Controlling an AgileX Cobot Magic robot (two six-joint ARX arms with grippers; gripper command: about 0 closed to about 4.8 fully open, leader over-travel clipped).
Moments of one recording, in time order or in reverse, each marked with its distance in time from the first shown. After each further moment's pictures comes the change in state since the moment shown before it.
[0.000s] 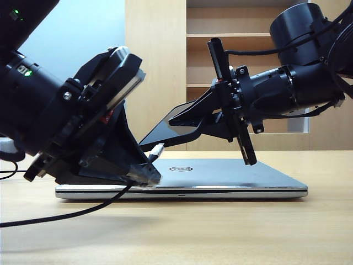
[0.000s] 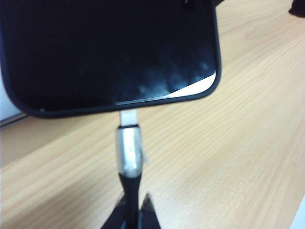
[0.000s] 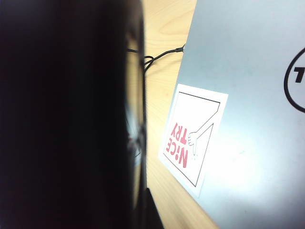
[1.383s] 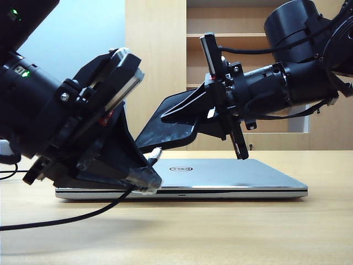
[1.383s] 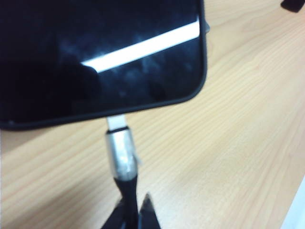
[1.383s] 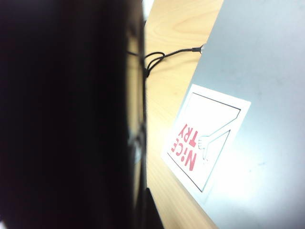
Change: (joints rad) left arm 0.000 0.001 -0.003 0.001 0.012 0.000; right arm 0.036 0.000 0.006 -0.002 -0.011 -0.121
